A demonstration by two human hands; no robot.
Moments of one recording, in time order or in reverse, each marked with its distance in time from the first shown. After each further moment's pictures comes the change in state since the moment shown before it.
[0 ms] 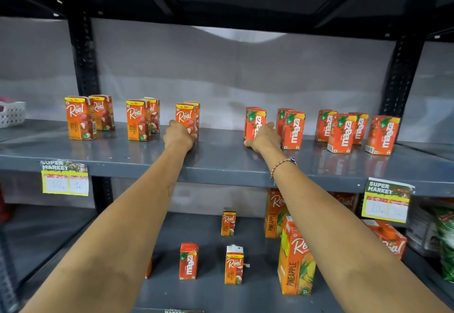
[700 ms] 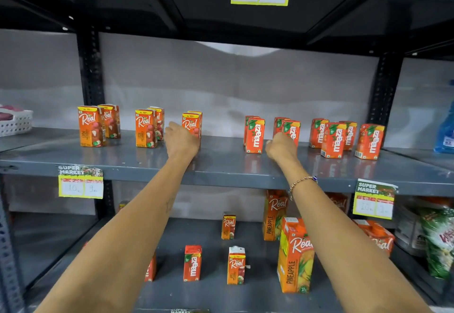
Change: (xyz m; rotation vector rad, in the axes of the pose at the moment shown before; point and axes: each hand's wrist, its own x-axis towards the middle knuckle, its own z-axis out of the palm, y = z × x) left_hand -0.027 0.002 -0.025 -0.090 0.140 0.112; right_hand -0.036 0.009 -0.041 -0.071 0.116 -0.031
